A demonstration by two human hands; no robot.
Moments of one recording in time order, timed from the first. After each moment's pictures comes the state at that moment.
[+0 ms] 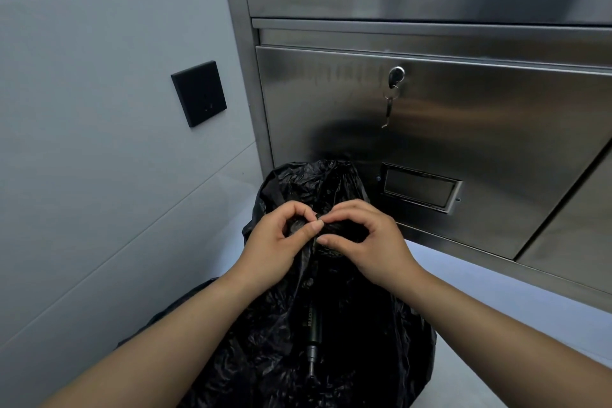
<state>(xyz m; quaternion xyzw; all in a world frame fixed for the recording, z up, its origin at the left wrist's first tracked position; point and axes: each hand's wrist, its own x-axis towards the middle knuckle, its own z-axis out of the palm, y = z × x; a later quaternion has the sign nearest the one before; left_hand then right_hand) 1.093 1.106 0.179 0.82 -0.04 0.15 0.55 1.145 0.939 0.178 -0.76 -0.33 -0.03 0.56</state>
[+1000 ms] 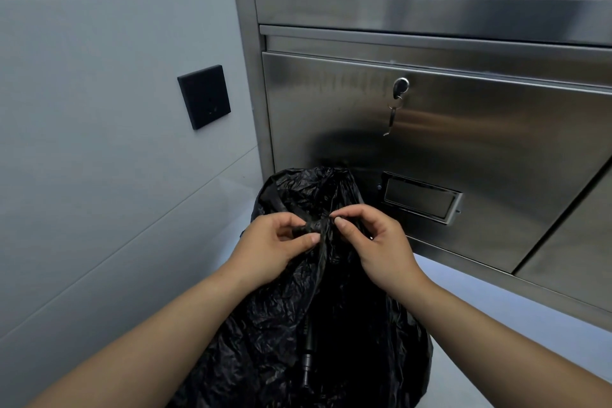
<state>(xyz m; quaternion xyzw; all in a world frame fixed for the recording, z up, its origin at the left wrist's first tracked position) 1.095 1.112 0.183 0.81 0.07 0.07 0.57 1.152 0.940 0.176 -0.70 -0.29 0.00 0.65</state>
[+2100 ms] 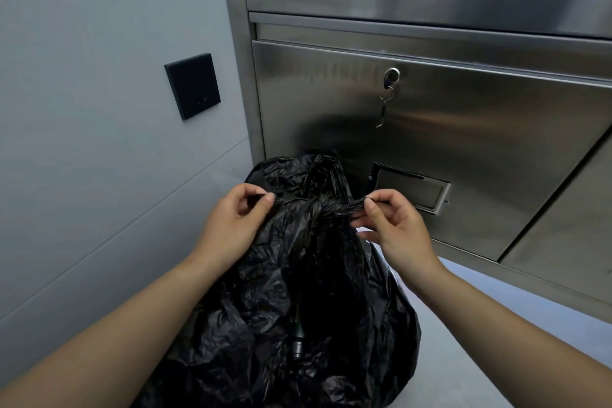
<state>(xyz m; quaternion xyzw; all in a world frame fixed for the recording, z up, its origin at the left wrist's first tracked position) 1.097 1.135 0.184 0.80 0.12 0.22 0.55 1.158 0.914 0.181 -0.65 -0.14 0.06 0.75</state>
